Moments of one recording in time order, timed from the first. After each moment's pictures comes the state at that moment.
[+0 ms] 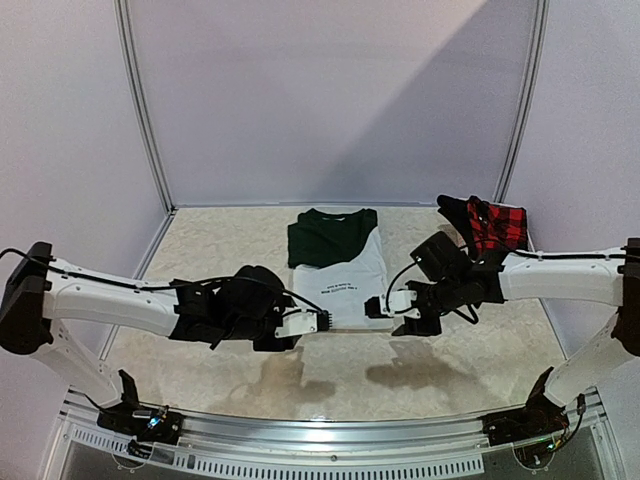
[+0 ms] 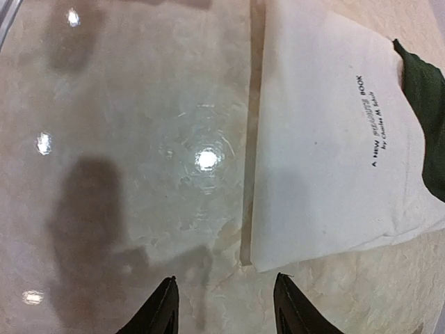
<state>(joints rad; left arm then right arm) -1.09 1.47 0.80 -0.13 -0.25 0.66 0.80 1.46 0.89 -0.45 -0.16 -0.82</state>
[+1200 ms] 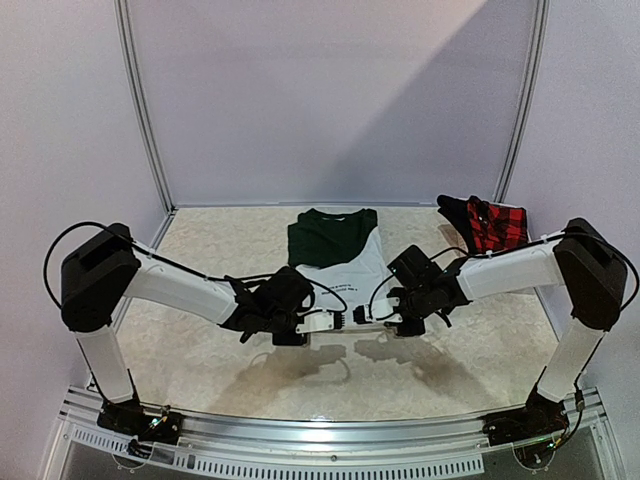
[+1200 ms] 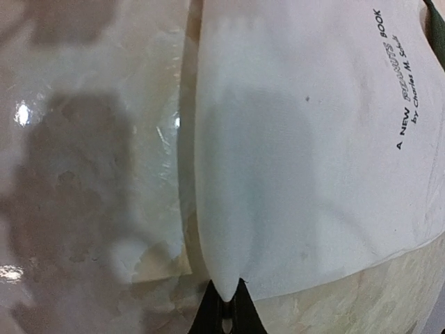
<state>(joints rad) -0.98 1.85 0.95 -0.04 -0.23 0.74 0.78 1.75 0.93 -0.27 -0.01 -0.89</state>
